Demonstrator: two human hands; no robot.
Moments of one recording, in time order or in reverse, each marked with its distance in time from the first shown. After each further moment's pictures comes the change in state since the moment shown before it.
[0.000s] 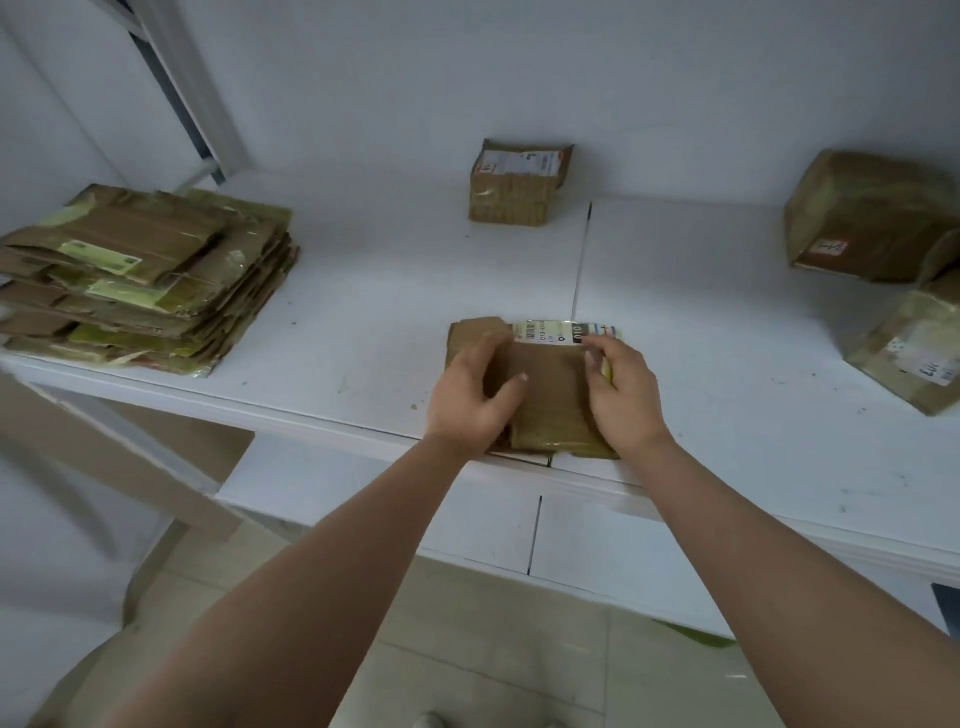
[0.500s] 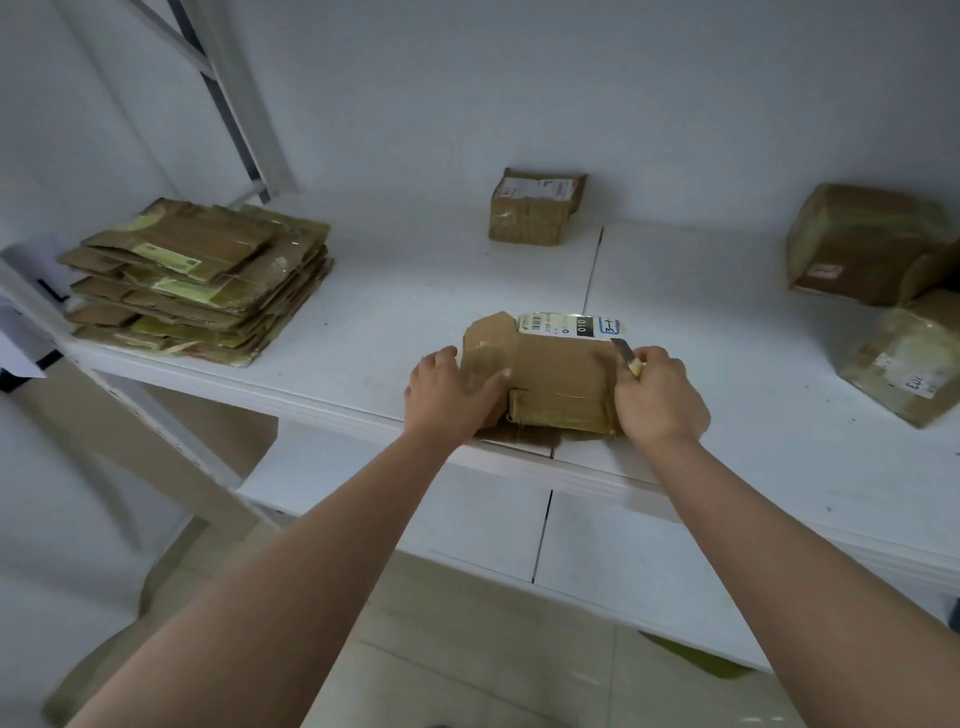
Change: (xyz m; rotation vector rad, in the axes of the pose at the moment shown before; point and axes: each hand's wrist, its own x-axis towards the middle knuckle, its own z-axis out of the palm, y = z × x) left_hand -0.019 0.018 -0.029 0.329 0.084 -0.367; right_hand -0.010 -0.008 -0.027 -0.349 0.062 0.260
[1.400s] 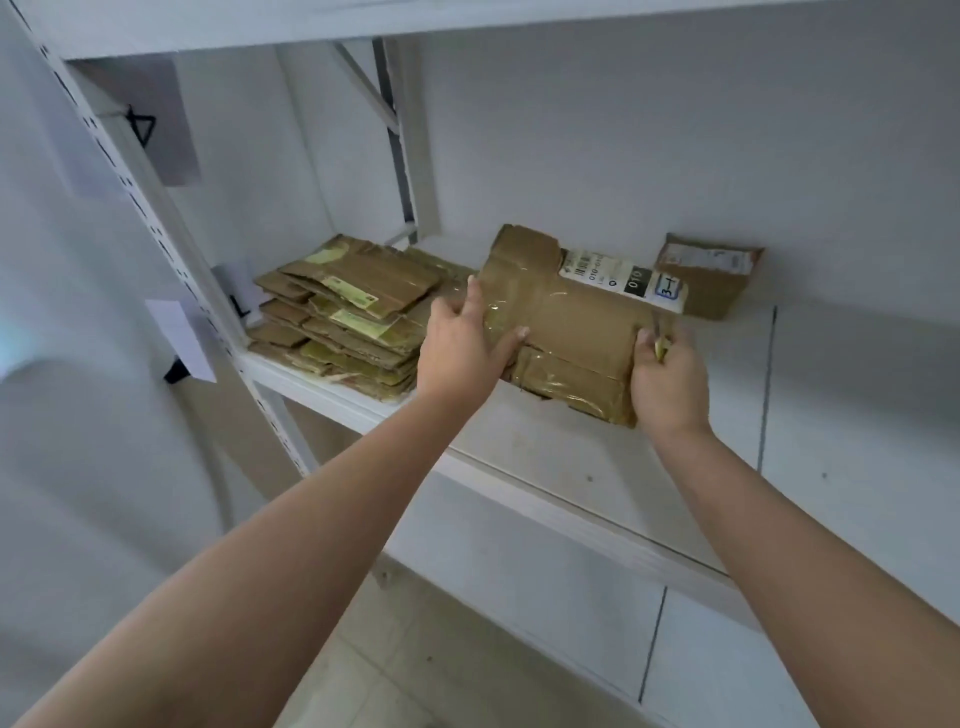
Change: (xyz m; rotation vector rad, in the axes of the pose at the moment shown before) left_hand 0.073 -0.070 -0.144 0.079 0.368 0.143; right_hand 0.005 -0.181 0.071 0.554 0.008 -0.257
